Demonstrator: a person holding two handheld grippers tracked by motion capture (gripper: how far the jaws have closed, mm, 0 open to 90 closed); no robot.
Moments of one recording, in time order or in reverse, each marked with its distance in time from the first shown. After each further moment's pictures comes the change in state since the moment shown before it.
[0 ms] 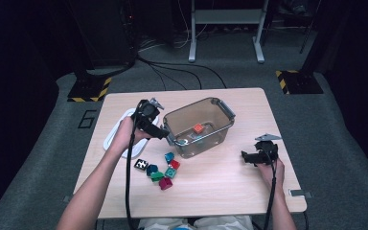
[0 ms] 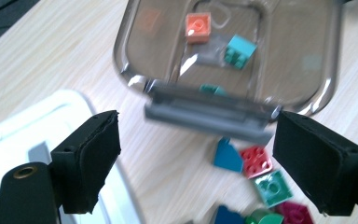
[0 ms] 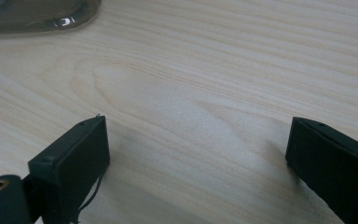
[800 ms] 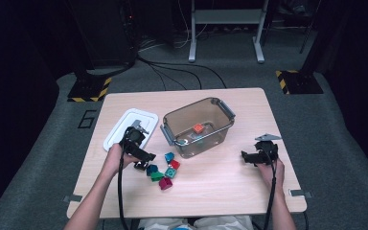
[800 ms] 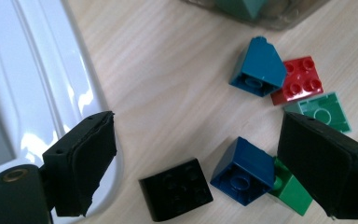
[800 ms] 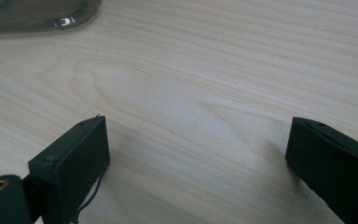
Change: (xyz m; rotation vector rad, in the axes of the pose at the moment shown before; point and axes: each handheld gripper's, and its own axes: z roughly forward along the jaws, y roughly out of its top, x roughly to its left) left arm 0.008 -0.095 0.050 0.085 -0.044 -0.133; right arm 0.000 0.000 0.000 0.000 -0.001 -0.001
